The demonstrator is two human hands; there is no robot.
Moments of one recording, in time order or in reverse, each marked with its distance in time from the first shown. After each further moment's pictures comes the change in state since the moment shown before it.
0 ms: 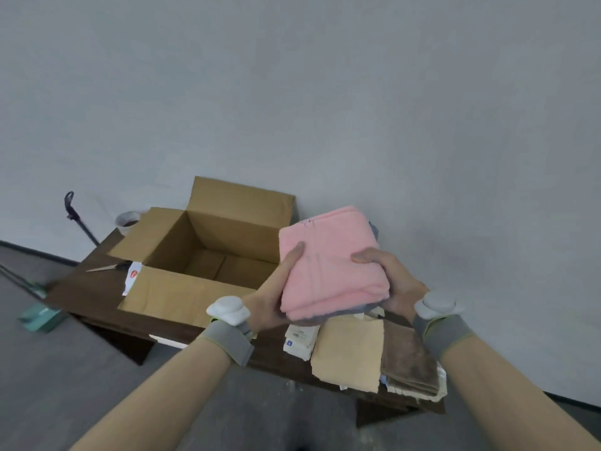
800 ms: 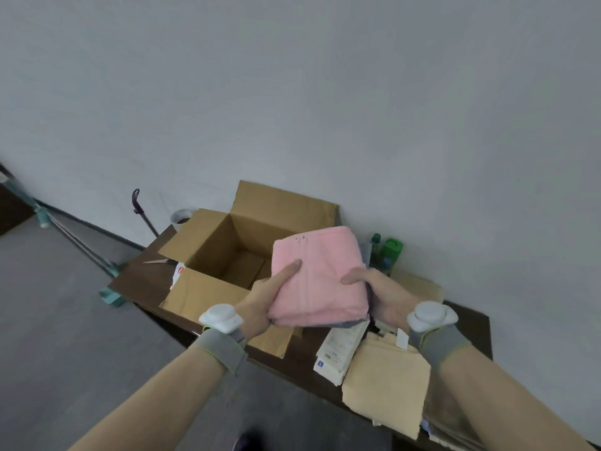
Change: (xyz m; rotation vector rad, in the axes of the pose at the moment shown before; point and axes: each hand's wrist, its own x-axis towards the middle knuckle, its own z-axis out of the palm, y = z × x) left_hand -0.003 0.038 -0.060 0.033 0.630 0.155; right_hand 0.097 0.014 0.043 -0.148 -0.090 0.145
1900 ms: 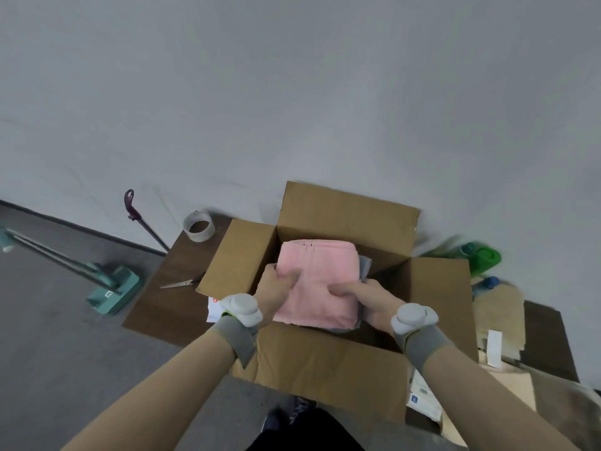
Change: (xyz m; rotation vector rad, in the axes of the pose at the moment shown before) left_hand 0.189 0.095 -0.173 0.492 0.045 0.207; right_hand 0.197 0.021 0.172 -0.008 0.328 0.138
